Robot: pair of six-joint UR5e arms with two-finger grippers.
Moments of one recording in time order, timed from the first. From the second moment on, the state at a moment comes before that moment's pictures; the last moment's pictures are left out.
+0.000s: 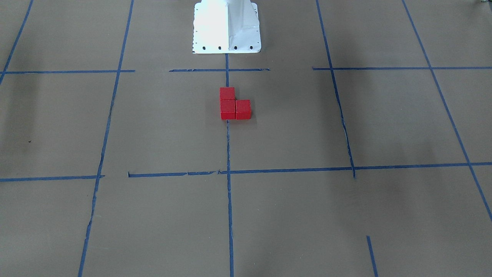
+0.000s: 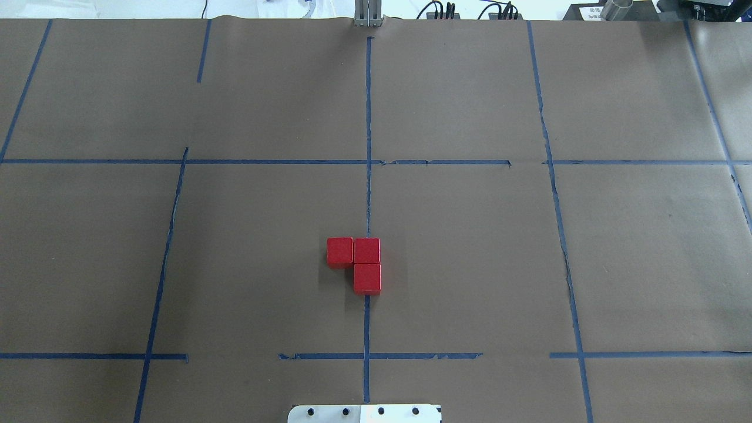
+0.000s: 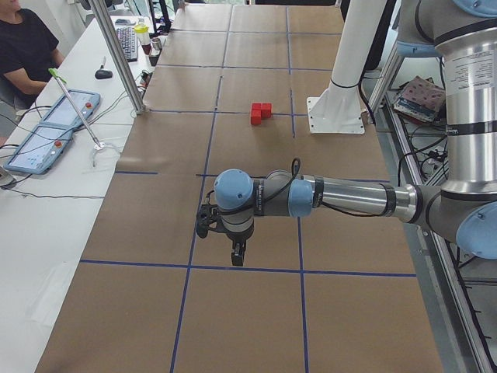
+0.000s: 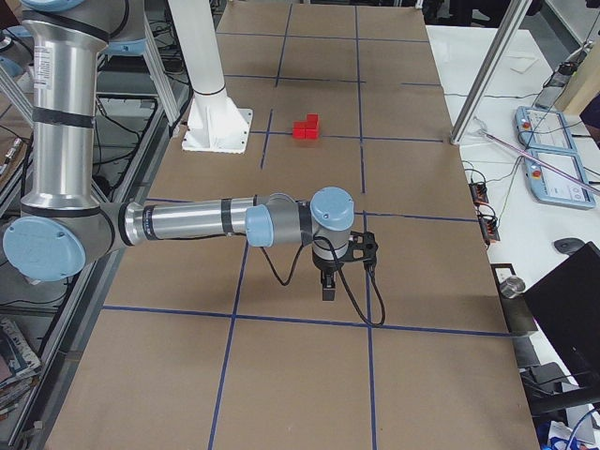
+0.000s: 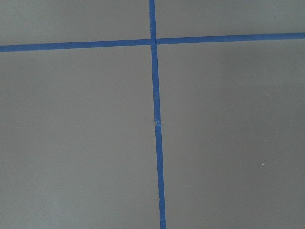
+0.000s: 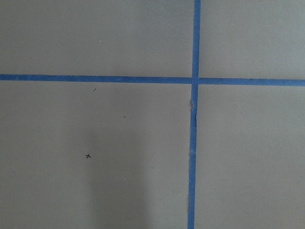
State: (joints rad) left arm -1.57 -1.40 -1.84 -1.45 -2.40 0.07; right arm 1.50 -1.69 1.79 -1.56 2.36 0.12
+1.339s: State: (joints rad) left arm -1.57 -1.40 -1.84 -1.47 -2.39 0.02; right arm 1.50 -1.71 1.80 -1.55 2.40 0.12
